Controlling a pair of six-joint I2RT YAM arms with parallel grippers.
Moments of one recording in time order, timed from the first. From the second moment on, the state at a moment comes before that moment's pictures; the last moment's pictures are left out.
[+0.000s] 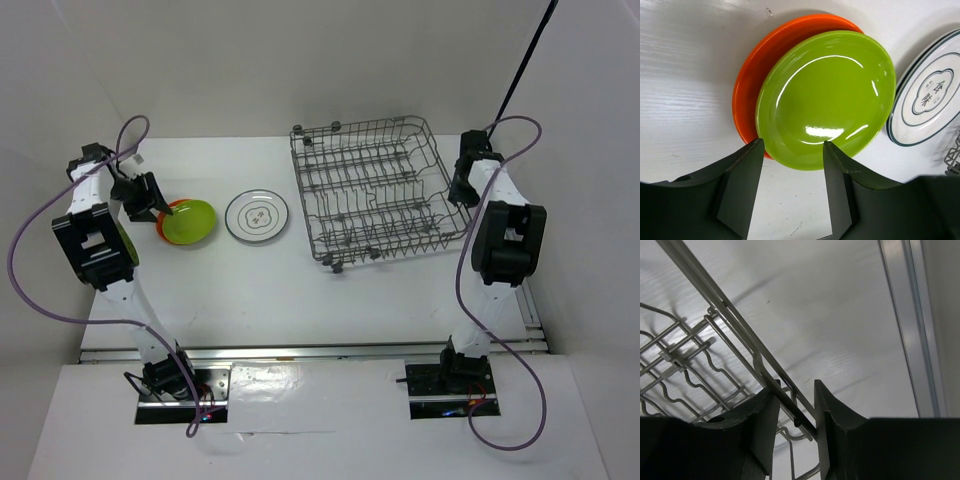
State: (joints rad) left arm 0.47 2.15 1.86 -1.02 0.45 0.04; right arm -0.14 2.03 1.65 -0.69 0.26 0.18
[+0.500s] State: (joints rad) left arm 0.47 2.12 1.86 -1.02 0.47 0.04; right arm -0.14 1.94 1.56 -0.71 0.20 0.21
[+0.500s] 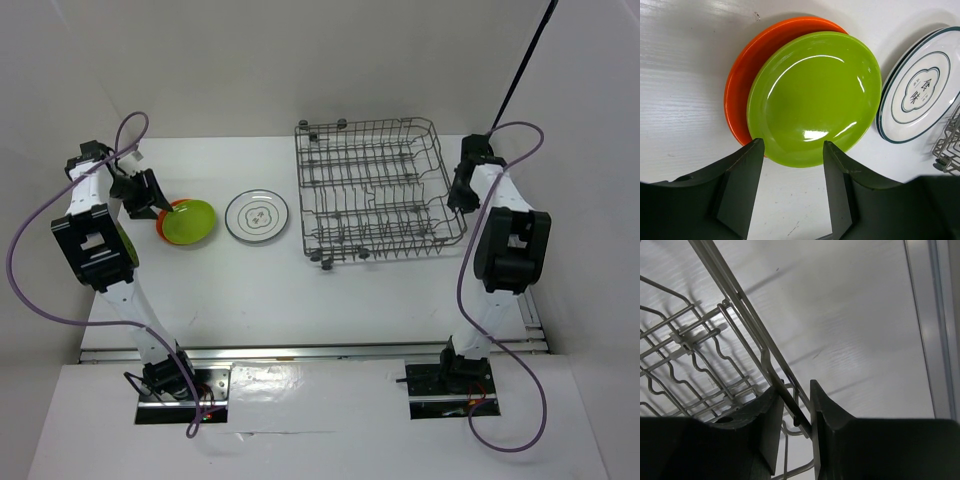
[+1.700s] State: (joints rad) left arm 0.49 1.36 1.42 -1.11 -0.20 0.23; right arm -0.12 1.02 1.35 -0.82 0.08 0.48
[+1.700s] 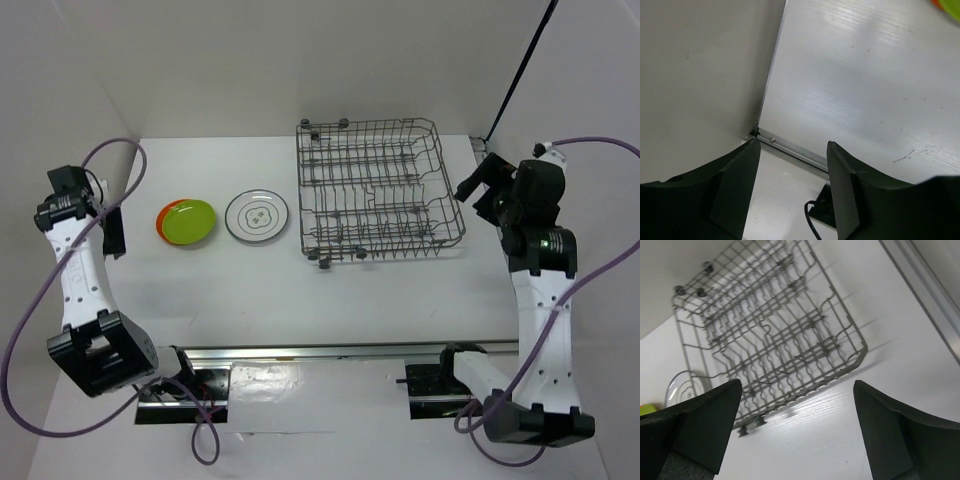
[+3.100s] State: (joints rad) left arm -0.03 2.05 1.73 -0.86 -0.14 0.40; right arm -0.03 0.98 1.36 -0.92 -0.03 0.33
